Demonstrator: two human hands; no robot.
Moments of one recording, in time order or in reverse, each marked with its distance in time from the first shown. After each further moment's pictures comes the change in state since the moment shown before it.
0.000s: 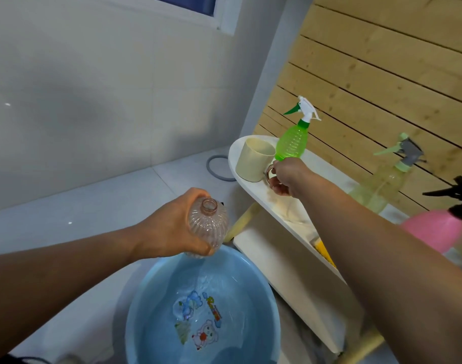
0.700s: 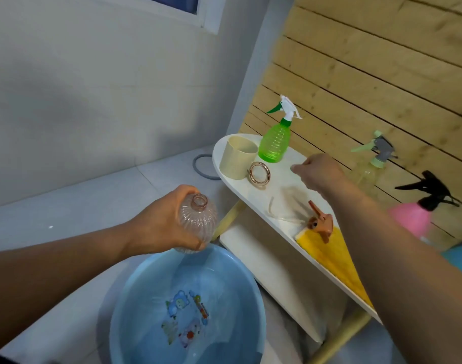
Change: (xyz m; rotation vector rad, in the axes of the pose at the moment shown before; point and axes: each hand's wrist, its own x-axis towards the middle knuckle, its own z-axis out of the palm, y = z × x) left_hand 0.007 0.010 0.008 0.013 0.010 -0.032; right_hand -0.003 0.015 -0.092 -0.627 0.266 -0.310
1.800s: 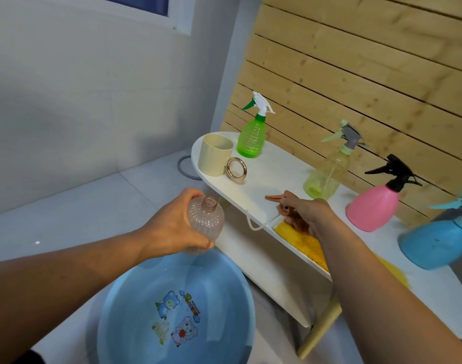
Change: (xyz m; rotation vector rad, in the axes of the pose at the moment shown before) left_hand 0.014 0.026 0.046 -0.012 -0.032 -0.013; right_hand -0.067 0.075 0.021 0.673 -0.150 0.486
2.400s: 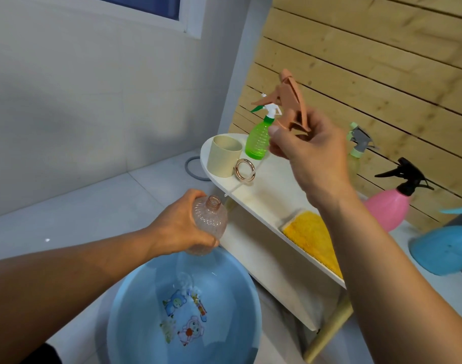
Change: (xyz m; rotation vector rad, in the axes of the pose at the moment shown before) left_hand -0.006 0.004 -0.006 -0.022 0.014 -0.082; right_hand -0.115 -0.088 0.027 0.258 -0.029 -0.966
